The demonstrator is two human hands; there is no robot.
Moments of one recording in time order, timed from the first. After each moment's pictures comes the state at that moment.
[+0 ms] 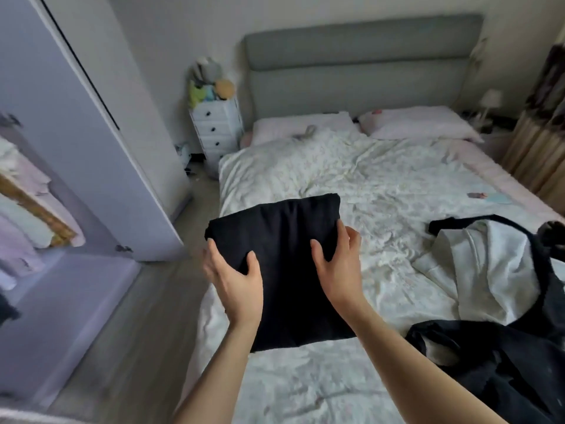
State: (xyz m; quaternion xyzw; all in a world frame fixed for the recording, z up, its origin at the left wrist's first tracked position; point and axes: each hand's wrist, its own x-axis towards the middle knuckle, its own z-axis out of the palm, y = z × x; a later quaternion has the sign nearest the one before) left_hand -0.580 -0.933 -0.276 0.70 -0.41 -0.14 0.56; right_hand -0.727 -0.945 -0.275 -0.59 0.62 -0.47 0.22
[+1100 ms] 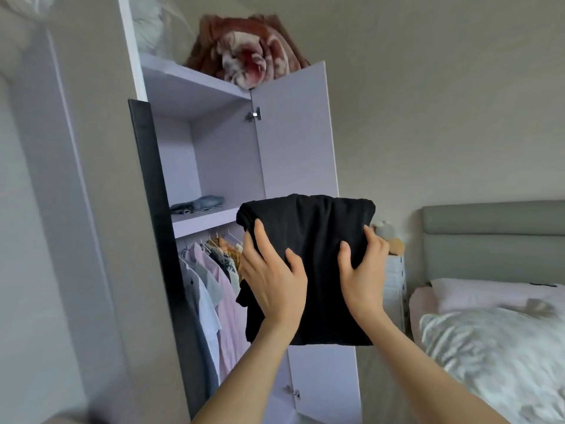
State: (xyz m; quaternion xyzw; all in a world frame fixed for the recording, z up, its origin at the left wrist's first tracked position) left_hand -0.078 -0.875 0.031 0.61 -0.42 0.32 0.59; right_hand -0.171 -0.950 0.009 -0.60 0.32 -0.71 0.18
